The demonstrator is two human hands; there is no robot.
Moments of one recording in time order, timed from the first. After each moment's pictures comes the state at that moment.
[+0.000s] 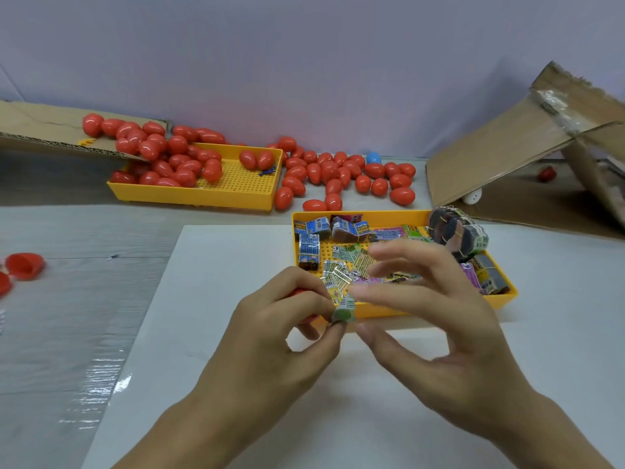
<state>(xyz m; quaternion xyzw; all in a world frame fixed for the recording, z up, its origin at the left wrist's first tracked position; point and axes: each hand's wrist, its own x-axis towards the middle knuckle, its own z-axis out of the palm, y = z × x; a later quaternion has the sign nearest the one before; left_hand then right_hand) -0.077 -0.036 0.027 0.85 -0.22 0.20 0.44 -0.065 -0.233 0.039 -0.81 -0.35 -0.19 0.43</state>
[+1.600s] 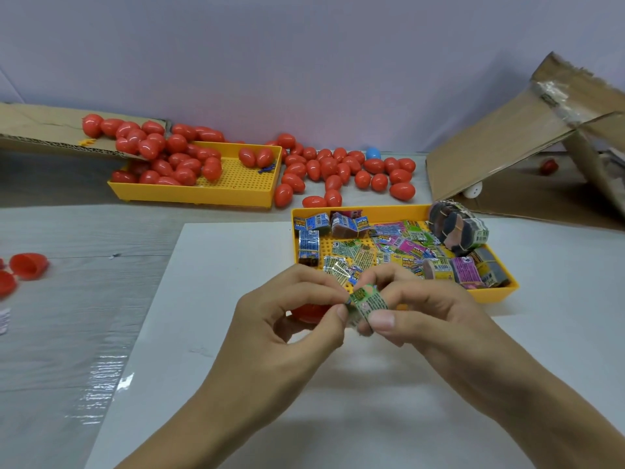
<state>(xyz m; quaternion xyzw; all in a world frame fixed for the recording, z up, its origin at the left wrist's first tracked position) -0.081 -0.046 0.029 0.73 -0.16 0.11 0.66 -0.064 -0.231 0.048 -0.68 -0.16 0.18 0.69</state>
